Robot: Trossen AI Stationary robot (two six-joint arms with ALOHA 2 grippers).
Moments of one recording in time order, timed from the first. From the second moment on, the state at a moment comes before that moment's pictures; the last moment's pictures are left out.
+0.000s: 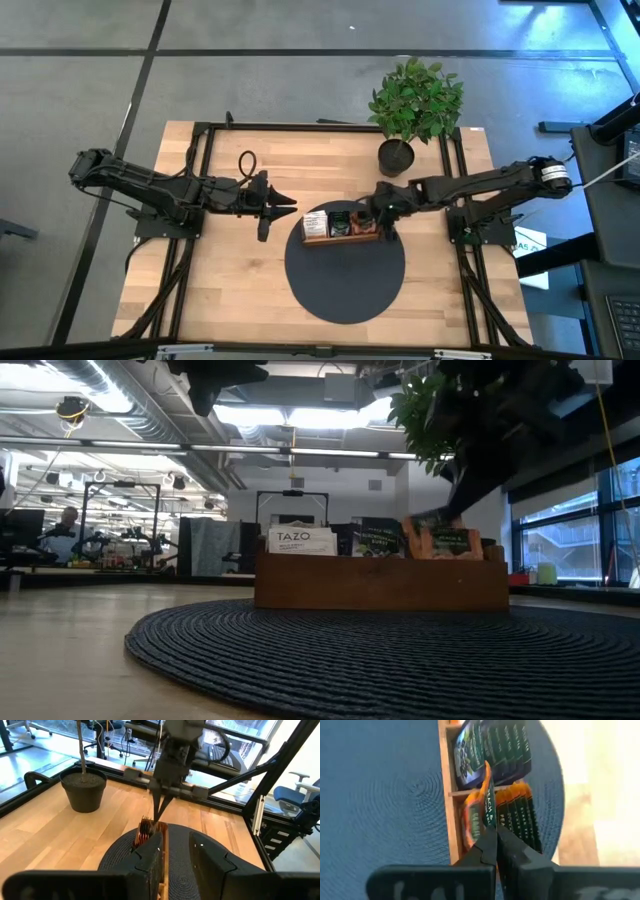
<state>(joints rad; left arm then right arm) -0.18 1.03 0.70 0.10 -0.27 -0.32 0.05 1.32 0.81 -0.46 0.01 0.07</state>
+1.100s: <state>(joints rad) -0.17 1.03 0.70 0.08 -0.27 -0.31 0.06 1.19 0.61 -0.24 0.10 0.23</state>
